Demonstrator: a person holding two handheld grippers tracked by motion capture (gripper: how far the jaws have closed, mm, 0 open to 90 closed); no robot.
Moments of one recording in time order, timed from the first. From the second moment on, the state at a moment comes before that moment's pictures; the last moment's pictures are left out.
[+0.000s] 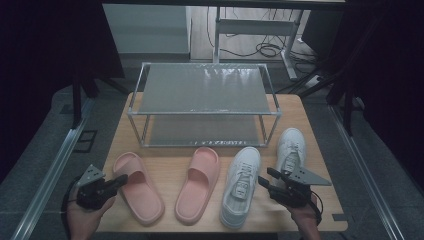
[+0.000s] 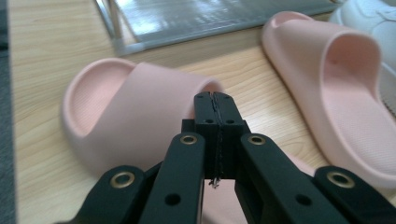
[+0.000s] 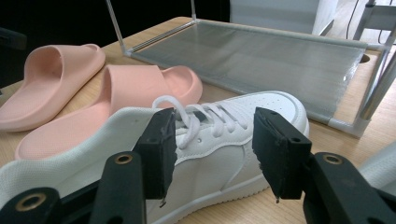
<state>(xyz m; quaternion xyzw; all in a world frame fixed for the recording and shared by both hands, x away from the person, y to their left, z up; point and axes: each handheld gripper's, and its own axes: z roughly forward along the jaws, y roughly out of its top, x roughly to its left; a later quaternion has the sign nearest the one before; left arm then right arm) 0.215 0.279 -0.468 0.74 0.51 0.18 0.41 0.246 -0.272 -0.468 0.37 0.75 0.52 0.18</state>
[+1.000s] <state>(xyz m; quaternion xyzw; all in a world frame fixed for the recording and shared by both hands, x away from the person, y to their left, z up) 0.236 0.321 -0.503 0.71 0.58 0.17 0.36 0.246 -0.271 -0.471 0.37 0.75 0.52 0.18</state>
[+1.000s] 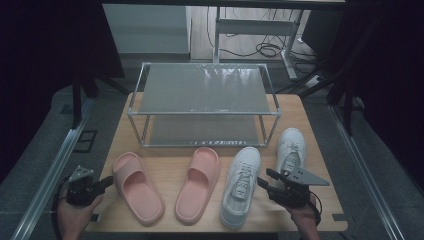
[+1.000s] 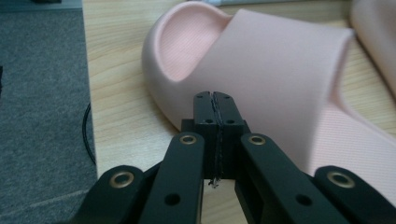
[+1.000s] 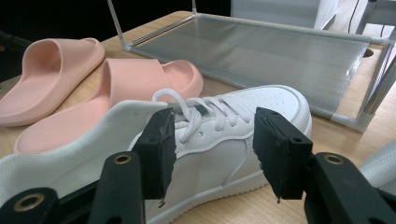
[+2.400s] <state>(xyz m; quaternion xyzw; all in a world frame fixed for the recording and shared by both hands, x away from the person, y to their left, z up) 0.289 0.297 -0.522 0.74 0.55 0.13 0.35 0.248 -0.271 -0.476 0.37 0.76 0.51 0.18</state>
